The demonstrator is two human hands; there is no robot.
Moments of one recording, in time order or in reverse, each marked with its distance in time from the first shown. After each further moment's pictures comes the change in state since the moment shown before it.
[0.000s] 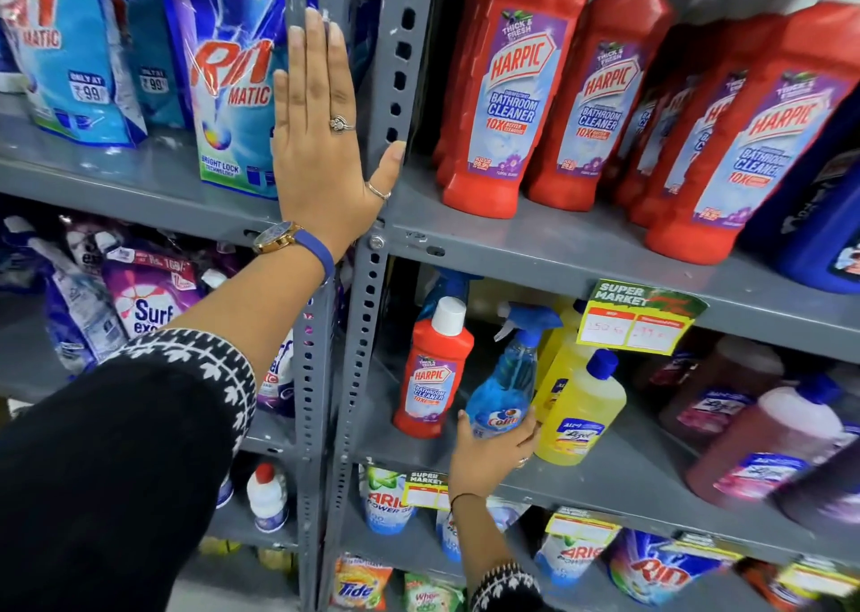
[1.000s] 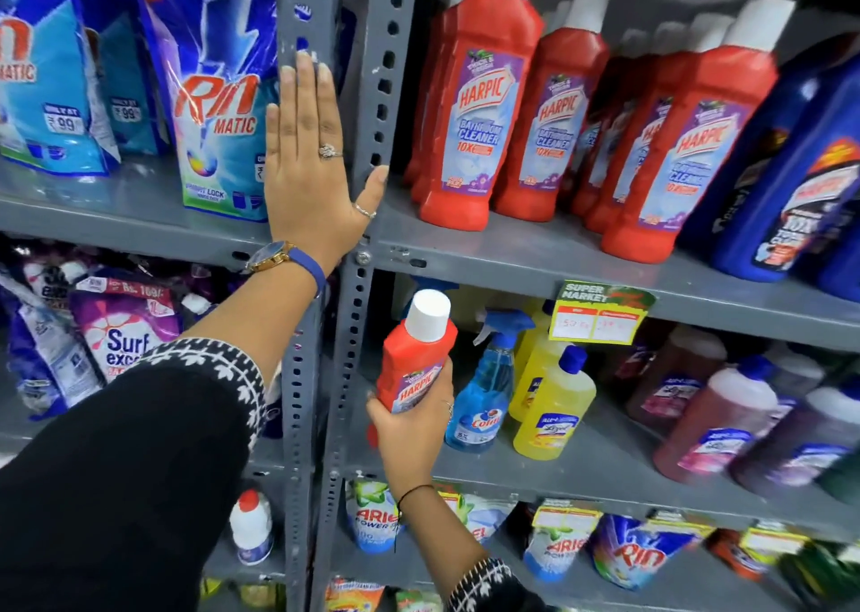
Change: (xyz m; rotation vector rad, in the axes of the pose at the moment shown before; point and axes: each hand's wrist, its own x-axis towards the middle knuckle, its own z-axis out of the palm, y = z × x) left_hand 0.001 0.000 -0.005 -0.019 -0.042 0.026; right_hand -0.058 -0.093 0.009 0.116 -0.266 -0.224
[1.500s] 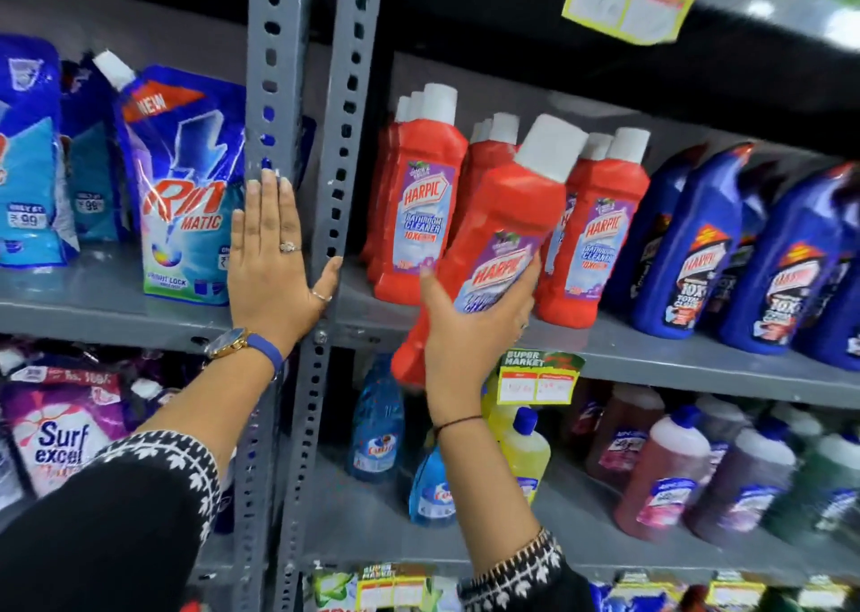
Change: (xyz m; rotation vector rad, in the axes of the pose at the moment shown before) left_hand 0.000 -0.002 0.002 -0.030 -0.037 -0.003; right_hand 0.097 -0.183 -0.076 0.199 0.410 -0.305
